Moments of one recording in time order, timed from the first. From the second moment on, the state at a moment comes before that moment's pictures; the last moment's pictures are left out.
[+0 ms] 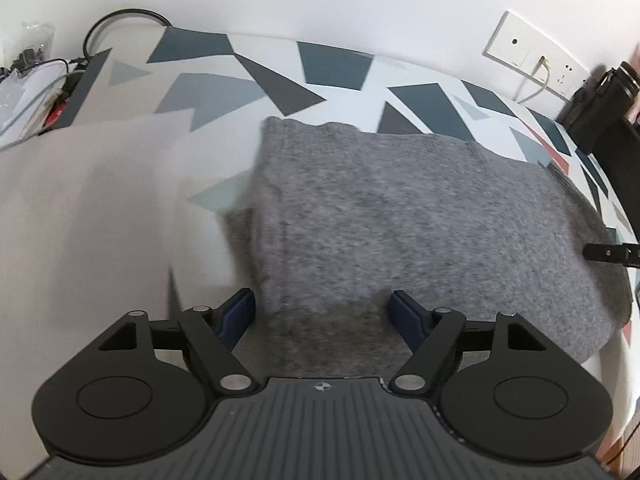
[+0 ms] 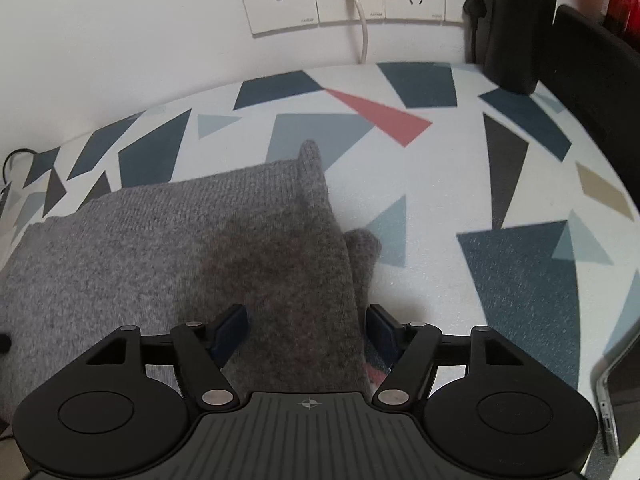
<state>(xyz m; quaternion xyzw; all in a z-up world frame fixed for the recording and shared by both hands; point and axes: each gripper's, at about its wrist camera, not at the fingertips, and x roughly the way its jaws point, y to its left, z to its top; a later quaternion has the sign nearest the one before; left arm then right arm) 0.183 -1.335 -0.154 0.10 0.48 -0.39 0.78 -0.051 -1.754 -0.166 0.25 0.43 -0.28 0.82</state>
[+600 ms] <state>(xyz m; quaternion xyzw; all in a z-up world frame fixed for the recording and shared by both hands) 0.178 -1.345 -0.150 0.12 0.48 -0.43 0.75 -0.045 -1.748 -0.168 0.26 0.44 -0.23 0.83</state>
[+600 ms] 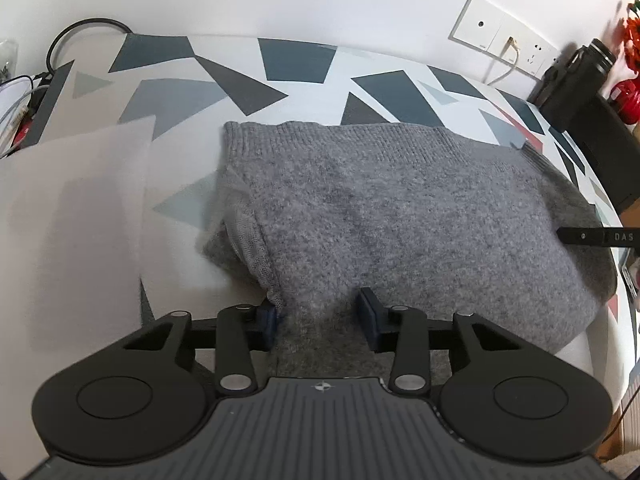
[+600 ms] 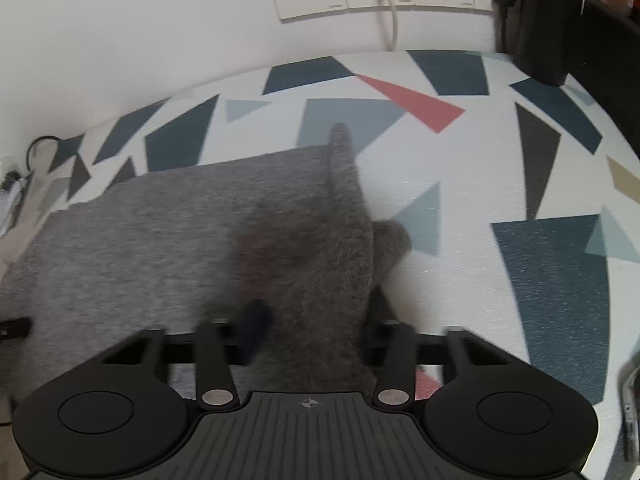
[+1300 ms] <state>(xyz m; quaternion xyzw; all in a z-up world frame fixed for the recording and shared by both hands) 0.169 -1.358 -0.147 0.15 0.48 -0.41 0.76 -0.049 -1.744 -0.172 0.27 0.43 -0.24 0.83</state>
